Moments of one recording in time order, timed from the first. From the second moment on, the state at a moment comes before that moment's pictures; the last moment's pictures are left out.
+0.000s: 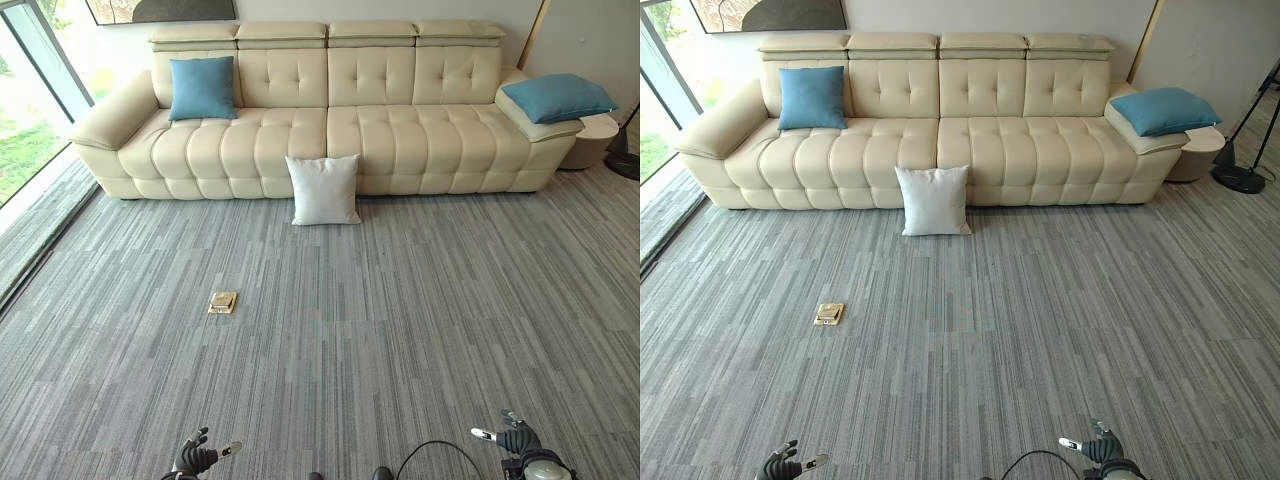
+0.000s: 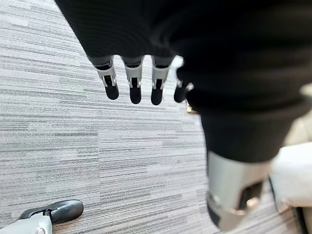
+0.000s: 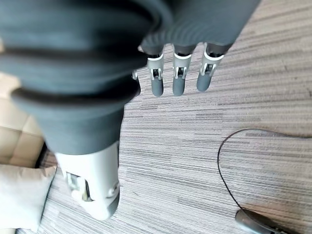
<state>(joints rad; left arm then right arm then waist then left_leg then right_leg) 0.14 0.33 -0.07 0.98 -0.14 -0.12 0.08 0.05 -0.38 0.07 0.94 0.12 -0.04 -0.11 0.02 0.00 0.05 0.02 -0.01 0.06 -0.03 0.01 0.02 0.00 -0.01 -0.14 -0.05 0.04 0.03</state>
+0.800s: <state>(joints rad) 0.10 0.37 -0.07 0.89 -0.14 -0.12 0.10 -0.03 -0.34 0.11 0.93 0.14 -0.04 -0.13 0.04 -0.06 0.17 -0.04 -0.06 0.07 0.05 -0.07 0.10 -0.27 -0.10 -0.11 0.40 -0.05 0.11</state>
